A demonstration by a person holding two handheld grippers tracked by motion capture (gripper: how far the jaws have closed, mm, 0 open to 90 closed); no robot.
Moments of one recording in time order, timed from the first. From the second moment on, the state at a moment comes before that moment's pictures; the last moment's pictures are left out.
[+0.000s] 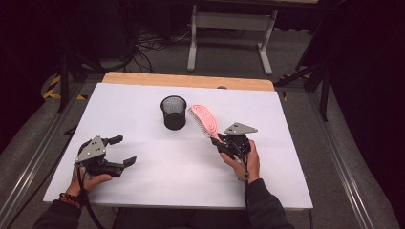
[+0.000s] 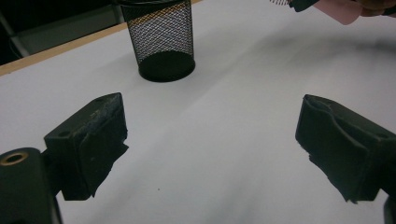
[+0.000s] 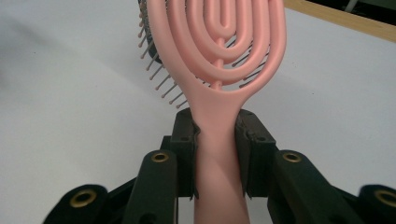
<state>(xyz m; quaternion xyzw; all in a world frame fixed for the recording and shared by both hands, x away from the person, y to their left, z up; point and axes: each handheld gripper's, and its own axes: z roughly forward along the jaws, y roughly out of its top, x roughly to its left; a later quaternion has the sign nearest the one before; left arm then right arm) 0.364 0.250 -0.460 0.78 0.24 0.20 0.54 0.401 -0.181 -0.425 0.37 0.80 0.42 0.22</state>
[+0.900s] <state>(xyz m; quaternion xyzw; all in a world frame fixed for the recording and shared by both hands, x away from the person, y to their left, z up) 0.392 0.141 -0.423 0.78 0.19 0.12 0.59 0.391 -0.178 -0.421 0.35 0.79 0.45 0.22</state>
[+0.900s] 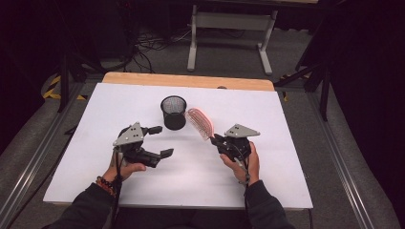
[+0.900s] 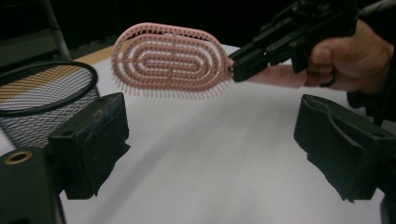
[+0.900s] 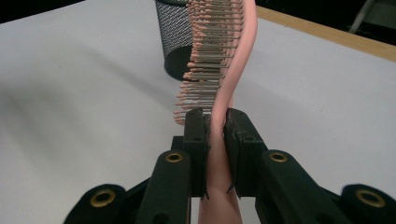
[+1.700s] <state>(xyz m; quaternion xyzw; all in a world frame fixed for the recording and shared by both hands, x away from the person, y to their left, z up) 0.384 0.179 -0.444 0.80 0.22 0.13 0.55 0.394 -0.166 -0.443 0.33 0.84 0.29 0.31</state>
